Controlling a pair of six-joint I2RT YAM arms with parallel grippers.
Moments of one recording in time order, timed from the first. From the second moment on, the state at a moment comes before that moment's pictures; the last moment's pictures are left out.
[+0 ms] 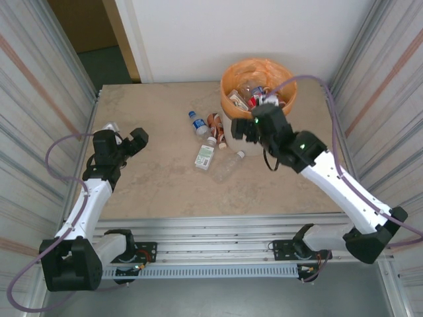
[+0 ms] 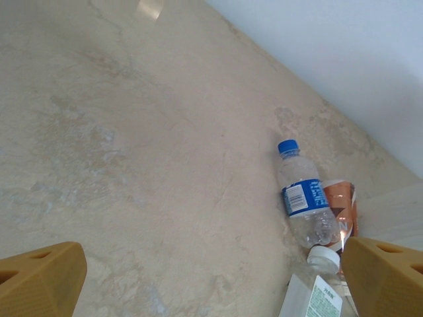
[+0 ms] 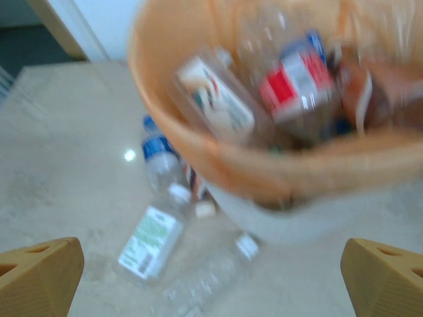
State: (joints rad) left arm 0.01 1.05 0.72 -0.18 0.12 -0.61; right arm 0.75 1.24 1.39 -0.80 0.45 0.55
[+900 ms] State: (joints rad) left arm 0.01 1.07 0.67 -0.10 0.17 -0.61; right arm 0.95 1.57 1.10 -0.74 0.48 1.25
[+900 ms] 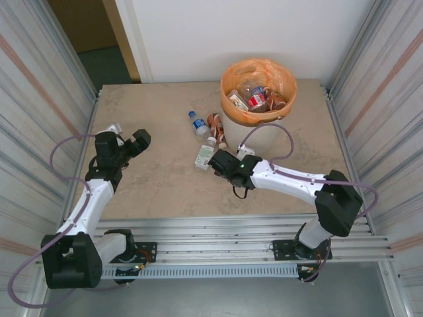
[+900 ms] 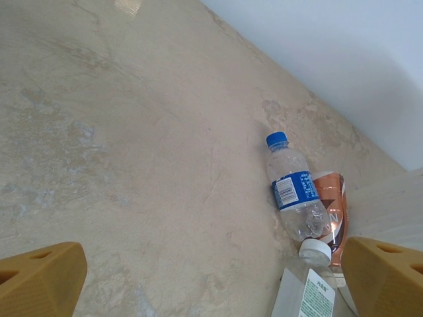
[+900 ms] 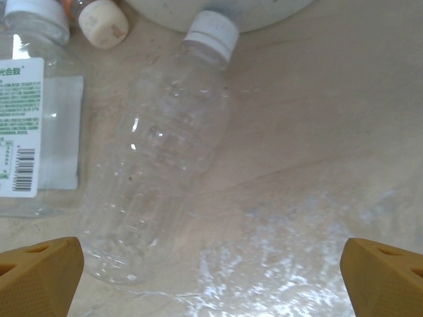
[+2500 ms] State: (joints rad) left arm 0.01 1.08 0.67 -0.10 0.18 -0.61; right arm 0.88 1.81 1.14 -0.57 0.37 1.11
